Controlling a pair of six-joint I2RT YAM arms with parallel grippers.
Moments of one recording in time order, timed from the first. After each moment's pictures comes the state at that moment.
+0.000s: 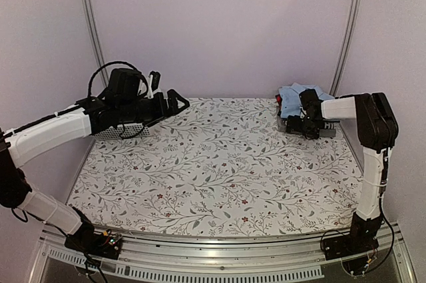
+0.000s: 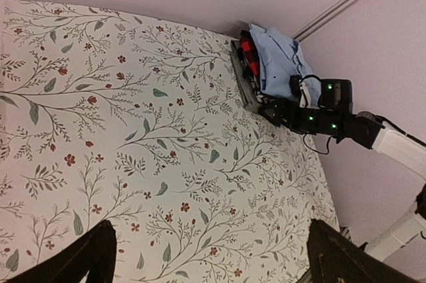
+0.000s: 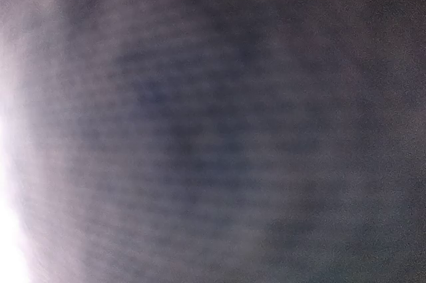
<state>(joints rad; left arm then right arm) -0.60 1.37 1.13 -0.23 0.14 -0.66 0.18 2.12 1.43 -0.36 0.07 0.40</state>
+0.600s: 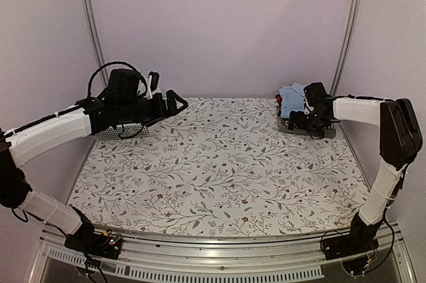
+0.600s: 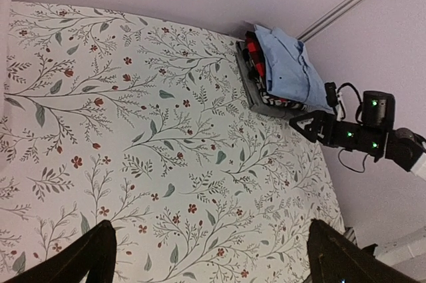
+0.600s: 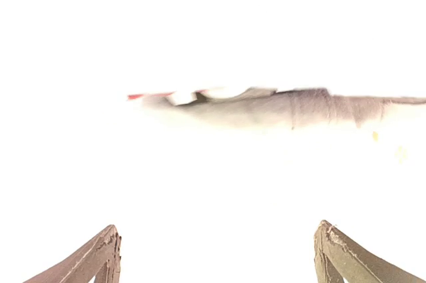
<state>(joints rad) -0.58 1.38 1.12 -0.23 0.15 -0.65 0.25 1.83 1.27 -0.43 0.08 0.43</state>
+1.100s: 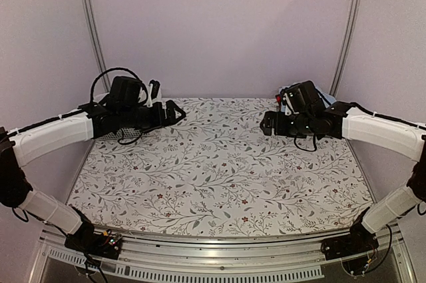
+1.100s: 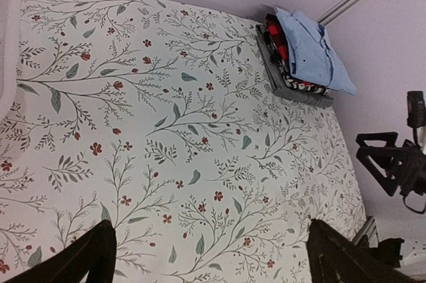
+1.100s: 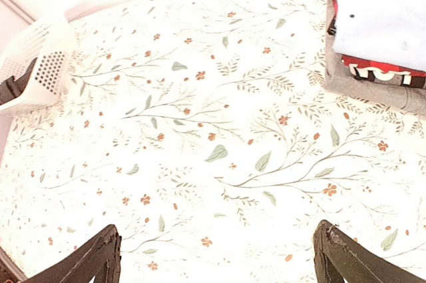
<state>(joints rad) -0.57 1.38 1.06 -0.23 0.15 -0.59 0.64 1.46 1.12 -0.41 0.18 0.54</state>
